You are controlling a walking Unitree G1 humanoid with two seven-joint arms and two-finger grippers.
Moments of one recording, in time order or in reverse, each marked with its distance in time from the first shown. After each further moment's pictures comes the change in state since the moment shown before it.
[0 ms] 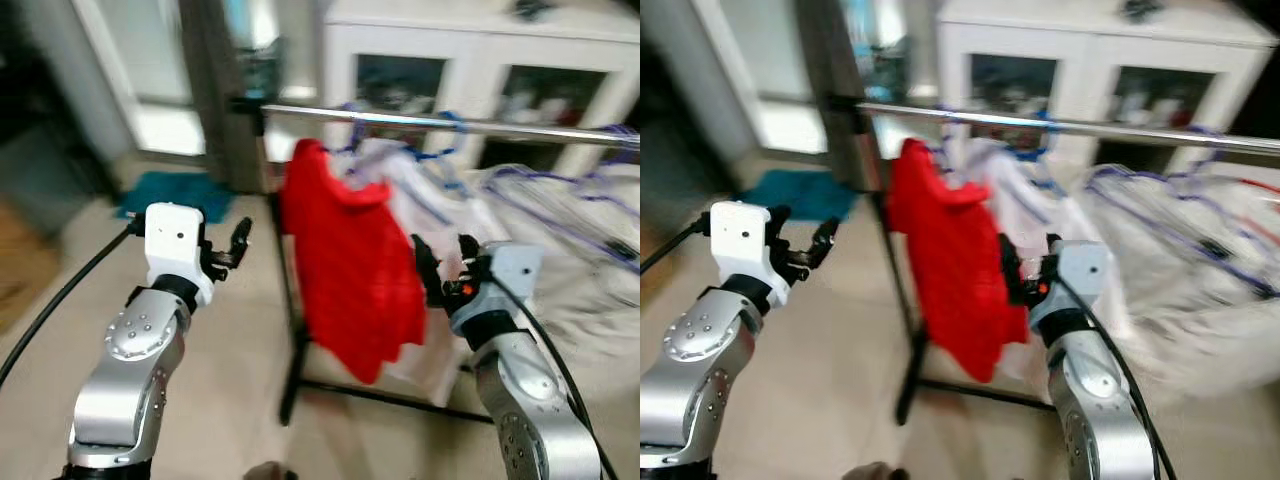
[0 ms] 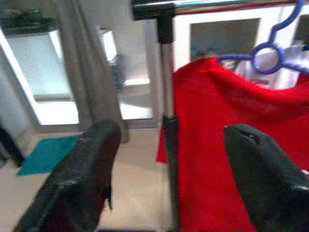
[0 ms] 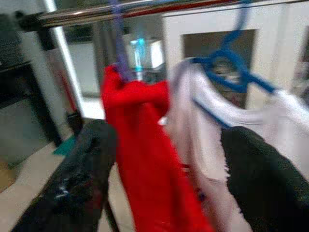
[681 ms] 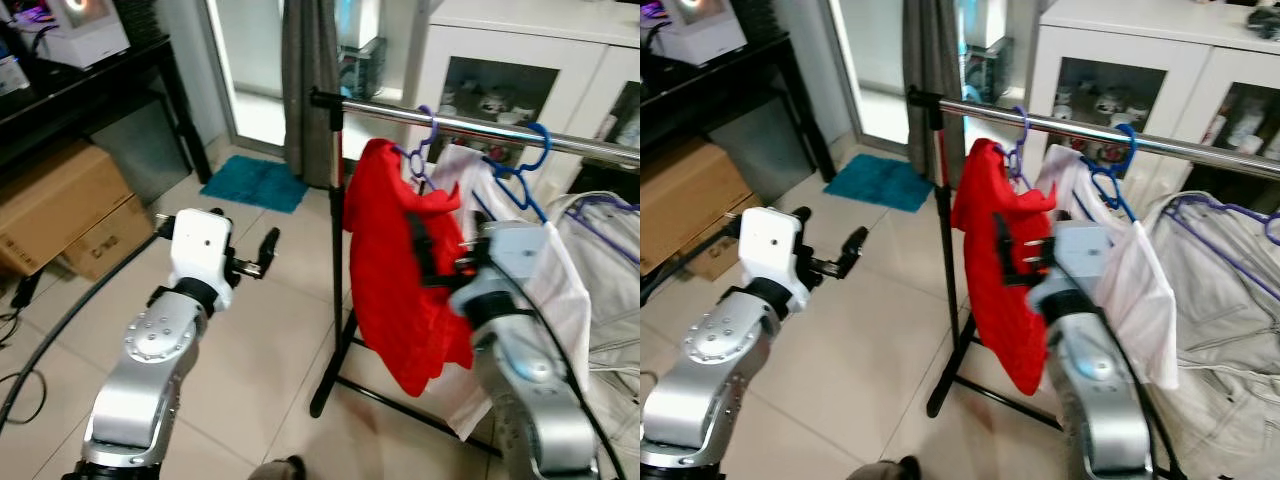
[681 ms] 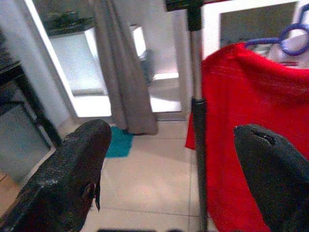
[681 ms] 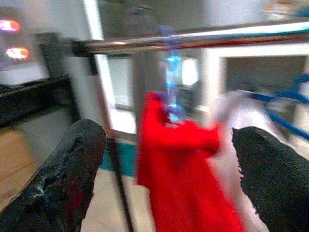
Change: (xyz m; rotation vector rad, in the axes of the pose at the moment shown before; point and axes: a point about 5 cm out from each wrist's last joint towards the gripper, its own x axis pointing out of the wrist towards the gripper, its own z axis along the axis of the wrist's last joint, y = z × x) left arm 0.004 -0.018 -0.005 0.062 -0.003 -0.094; right arm 0.012 -0.005 0.014 -0.008 -0.072 -0.080
